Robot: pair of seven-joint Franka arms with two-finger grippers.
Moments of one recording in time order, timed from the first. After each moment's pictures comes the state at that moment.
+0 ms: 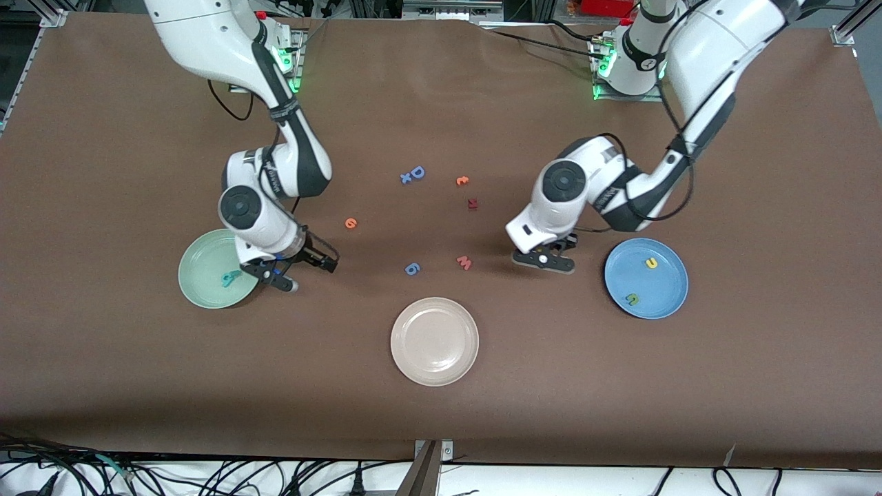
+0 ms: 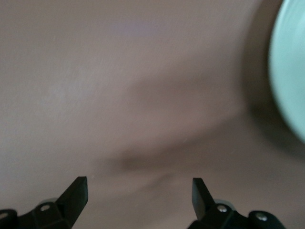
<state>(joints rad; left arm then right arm) 0.16 0.62 -0.69 -1.85 0.53 2.19 -0.56 0.62 0.55 -0.24 -1.95 0.26 2.47 0.66</state>
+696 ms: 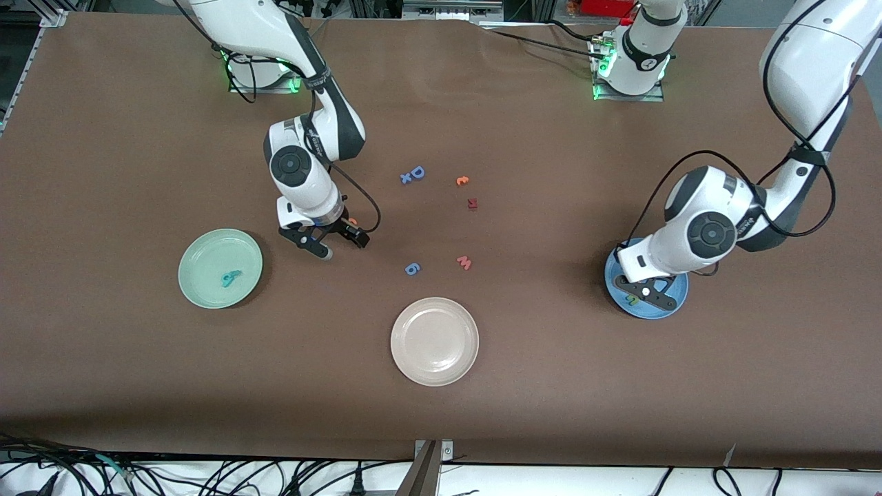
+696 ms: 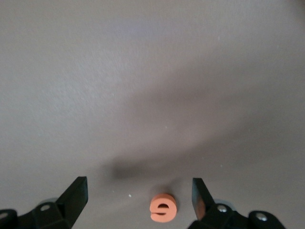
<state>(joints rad) 0.48 0.63 -0.68 -1.86 0.49 2.14 0.02 0.77 0.49 -0.24 -2.10 0.26 2.60 0.85</state>
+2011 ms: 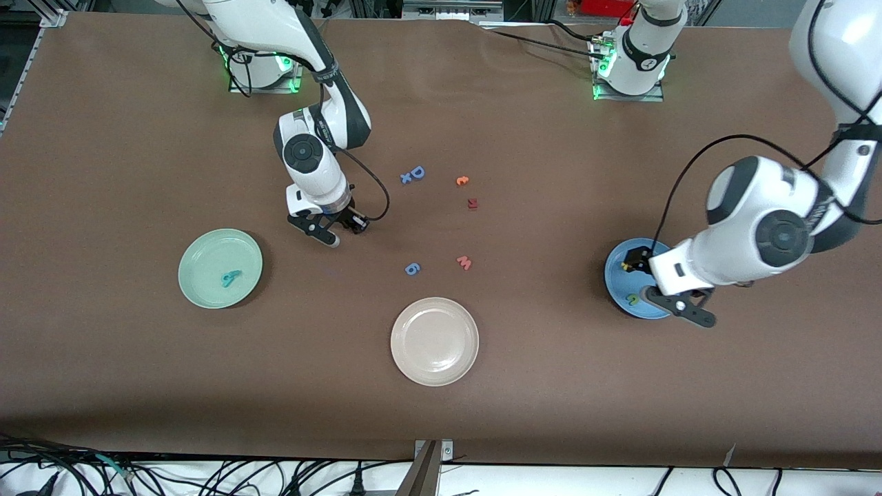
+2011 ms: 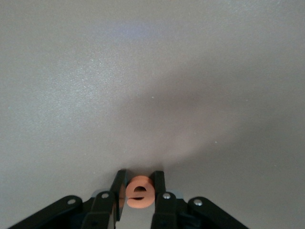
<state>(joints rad) 0.50 0.61 -0.78 -1.53 0.36 1.85 0.06 0.81 0.48 -0.24 -2.17 0.26 2.66 0.88</state>
